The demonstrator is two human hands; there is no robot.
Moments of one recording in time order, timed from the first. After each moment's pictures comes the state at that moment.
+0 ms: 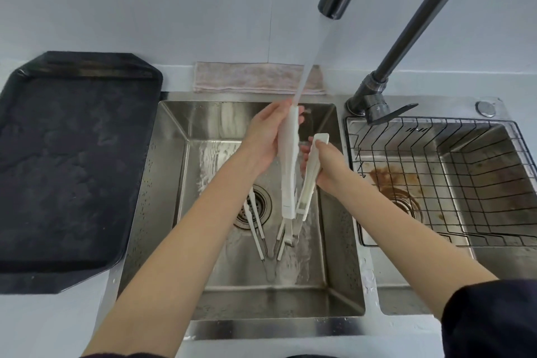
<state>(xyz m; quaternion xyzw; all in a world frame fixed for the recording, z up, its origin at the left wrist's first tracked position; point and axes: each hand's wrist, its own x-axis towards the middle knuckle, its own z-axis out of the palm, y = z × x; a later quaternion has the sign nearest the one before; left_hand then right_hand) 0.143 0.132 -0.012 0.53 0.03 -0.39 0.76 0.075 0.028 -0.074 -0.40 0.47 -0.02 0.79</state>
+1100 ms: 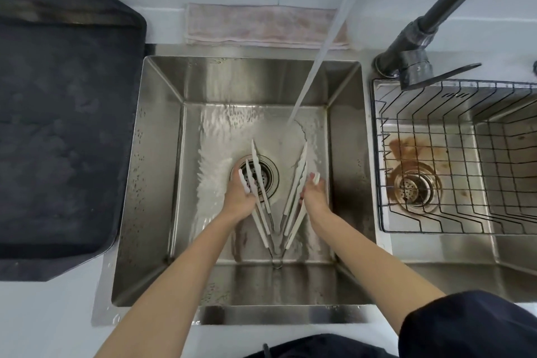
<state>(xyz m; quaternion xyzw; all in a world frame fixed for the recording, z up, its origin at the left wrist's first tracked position) 0.086 0.221 -0.156 0.82 0.02 -0.41 0.40 0.016 0.089 -0.214 -0.57 0.58 0.14 0.56</state>
